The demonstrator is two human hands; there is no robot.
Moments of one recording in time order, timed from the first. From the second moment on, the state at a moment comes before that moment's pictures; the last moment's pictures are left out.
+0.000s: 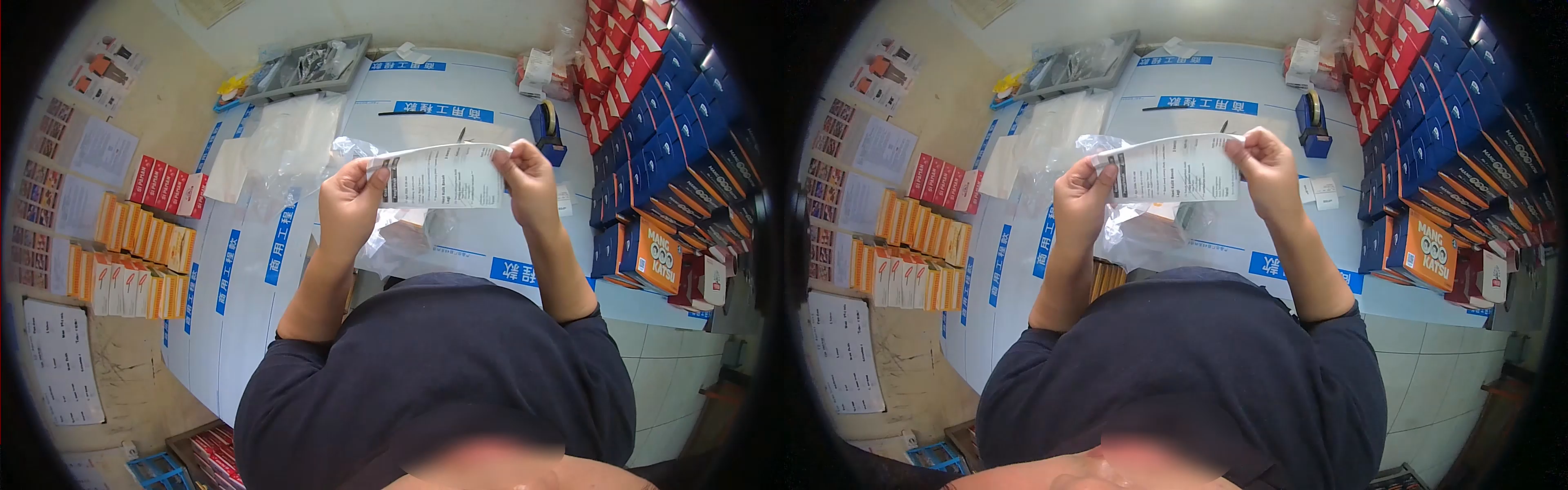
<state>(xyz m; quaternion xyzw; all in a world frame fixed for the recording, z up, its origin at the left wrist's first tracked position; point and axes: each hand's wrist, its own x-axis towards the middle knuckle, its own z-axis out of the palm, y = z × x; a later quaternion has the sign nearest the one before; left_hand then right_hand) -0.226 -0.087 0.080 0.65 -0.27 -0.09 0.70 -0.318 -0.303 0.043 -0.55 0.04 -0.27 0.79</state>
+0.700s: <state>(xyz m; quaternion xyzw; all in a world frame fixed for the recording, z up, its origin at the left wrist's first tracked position) -0.186 -0.067 0.114 0.79 -0.37 0.05 0.49 -0.329 -0.311 0.075 -0.75 -0.03 -0.36 0.55</state>
